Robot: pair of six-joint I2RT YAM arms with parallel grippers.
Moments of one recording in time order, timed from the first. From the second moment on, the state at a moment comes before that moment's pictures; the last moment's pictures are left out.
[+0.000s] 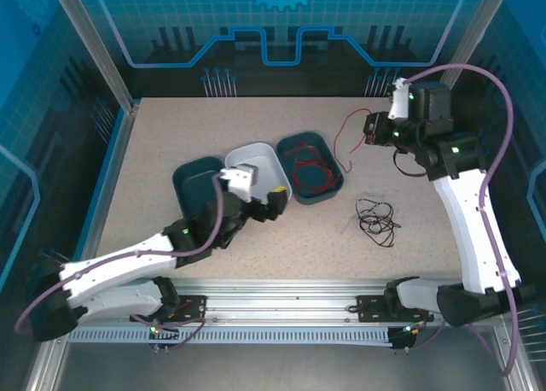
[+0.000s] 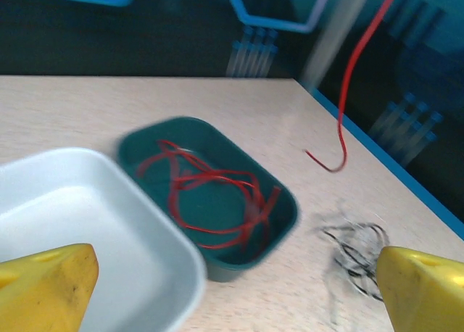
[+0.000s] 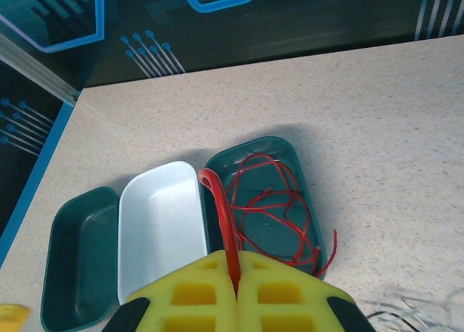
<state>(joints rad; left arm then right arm) -0.95 0.98 0.69 0.02 -0.49 -0.44 0.22 1.29 1.67 -0.98 -0.16 0.33</state>
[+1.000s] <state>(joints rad) -0.83 0.63 0.56 -0.26 -0.68 -0.50 0.37 1.81 1.88 -0.89 -0.08 0.27</state>
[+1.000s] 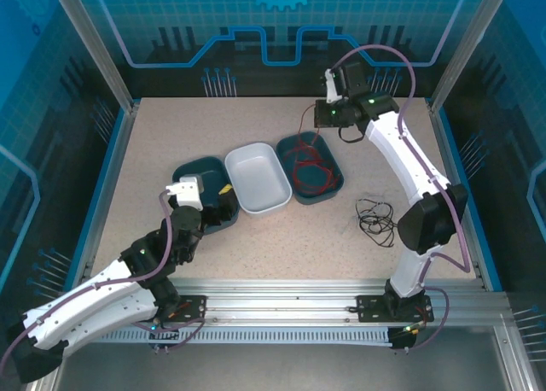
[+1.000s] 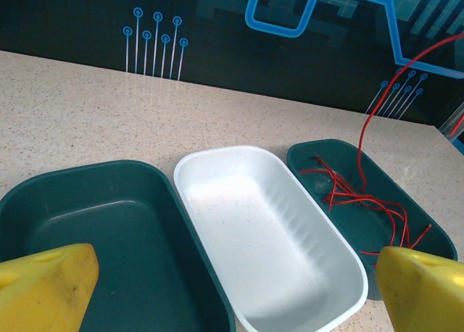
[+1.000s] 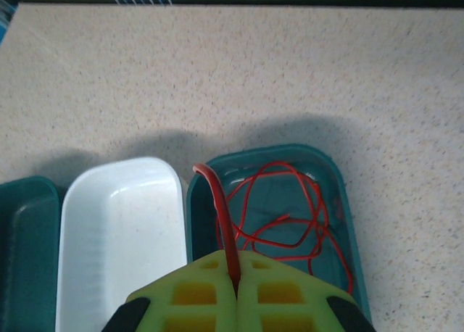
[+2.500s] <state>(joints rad) -0.83 0.84 0.57 -0.21 -0.57 -0.51 0.45 2.01 1.60 -0.92 0.24 0.33</state>
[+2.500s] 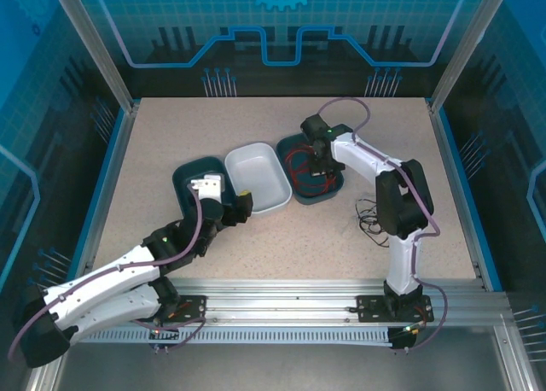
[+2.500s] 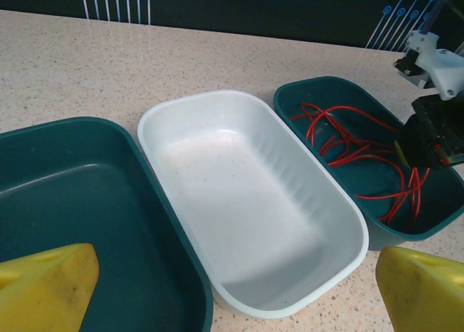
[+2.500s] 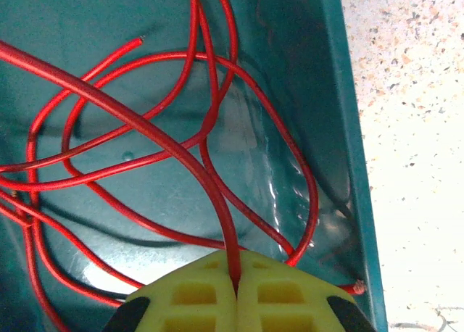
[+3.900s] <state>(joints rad) -0.82 0.90 0.62 -0.21 -0.51 -0.53 0.43 1.44 1.30 -1.00 0.31 0.42</state>
